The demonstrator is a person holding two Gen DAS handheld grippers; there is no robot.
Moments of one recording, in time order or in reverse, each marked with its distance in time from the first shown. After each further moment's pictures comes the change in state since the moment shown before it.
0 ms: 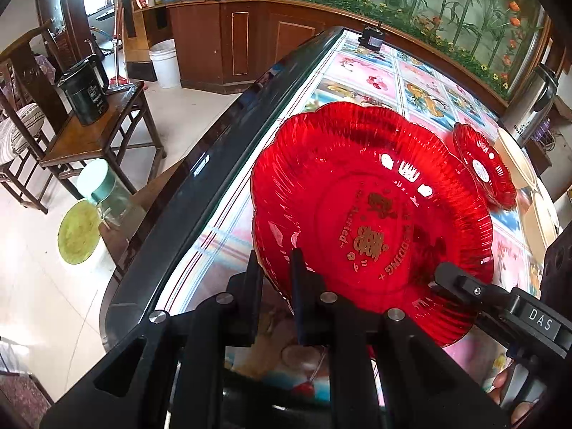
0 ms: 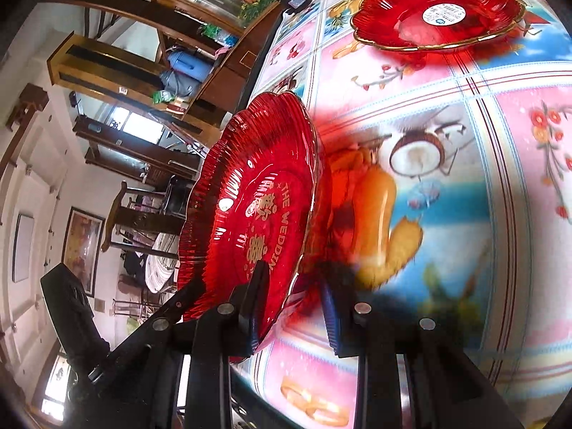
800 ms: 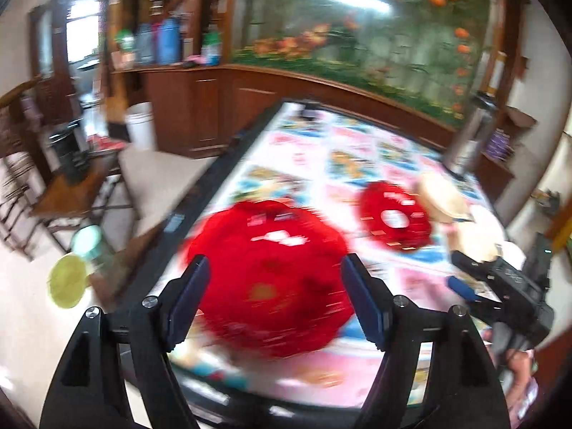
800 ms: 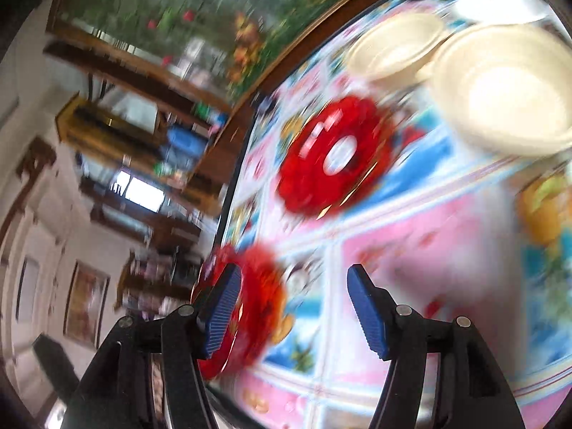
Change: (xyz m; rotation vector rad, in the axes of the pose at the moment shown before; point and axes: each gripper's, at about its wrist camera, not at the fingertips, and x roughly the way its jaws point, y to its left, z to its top) left arm -0.104 -0.075 0.015 0.083 -0.241 -0.137; right arm -0.145 -0.080 0.042 0.092 -0.296 0.006
